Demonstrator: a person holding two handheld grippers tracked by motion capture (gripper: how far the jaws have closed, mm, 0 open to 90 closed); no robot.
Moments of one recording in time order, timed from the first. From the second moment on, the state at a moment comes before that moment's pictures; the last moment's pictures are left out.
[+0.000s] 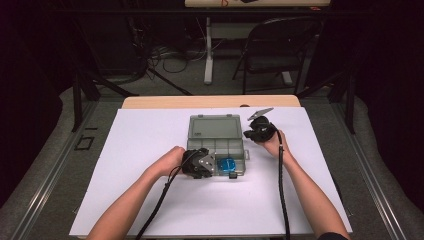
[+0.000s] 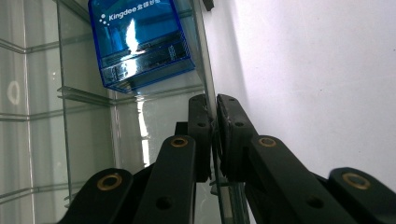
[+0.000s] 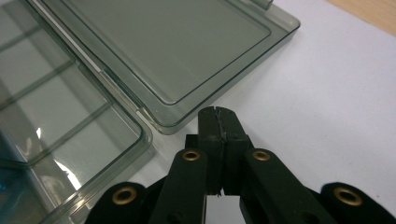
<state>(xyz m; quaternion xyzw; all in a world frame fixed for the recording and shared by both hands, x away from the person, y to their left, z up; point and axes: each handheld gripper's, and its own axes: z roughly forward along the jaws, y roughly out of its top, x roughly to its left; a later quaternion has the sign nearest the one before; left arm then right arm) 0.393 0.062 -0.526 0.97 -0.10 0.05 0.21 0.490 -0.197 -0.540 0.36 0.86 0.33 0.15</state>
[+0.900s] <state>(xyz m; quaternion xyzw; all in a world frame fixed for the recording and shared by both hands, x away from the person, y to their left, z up) 0.400 0.059 -0.525 0.97 -0.14 0.03 0.20 0.510 -0.194 -0.547 0.37 0.87 0.31 0.11</state>
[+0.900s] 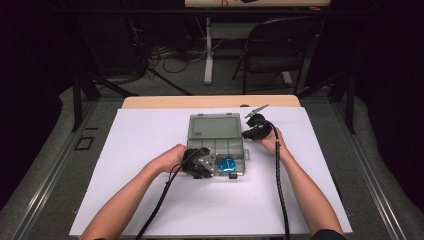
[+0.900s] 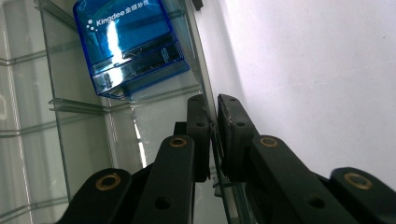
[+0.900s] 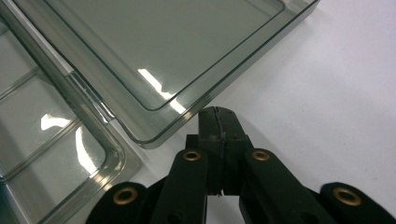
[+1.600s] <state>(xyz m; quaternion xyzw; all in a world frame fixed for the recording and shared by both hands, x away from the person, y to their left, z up) 0.404 0.056 -0.528 0.97 -0.14 0.02 0.20 0.521 -0.190 -0.548 0.38 0.86 0.32 0.11</state>
